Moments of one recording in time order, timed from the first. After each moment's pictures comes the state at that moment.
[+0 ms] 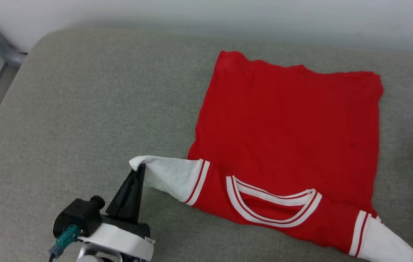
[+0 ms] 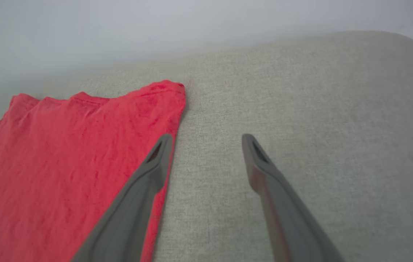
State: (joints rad) left arm -0.03 0.19 -0.22 0.04 -0.39 -0.11 -0.26; right arm -0.61 -0.34 -0.23 0.59 0.34 0.13 0.41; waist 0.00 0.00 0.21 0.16
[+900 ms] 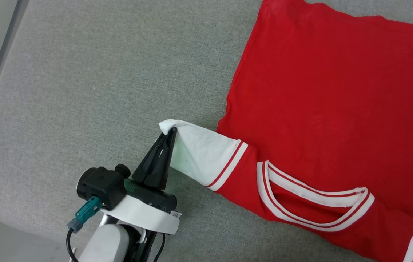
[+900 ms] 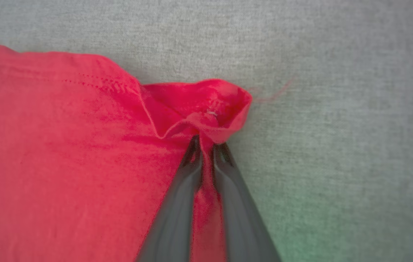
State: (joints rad) left arm -0.20 0.16 -0.31 0.00 -0.37 -0.13 -0.26; right arm -0.96 -0.39 -0.19 0.80 0.19 0.13 0.79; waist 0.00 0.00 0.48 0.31
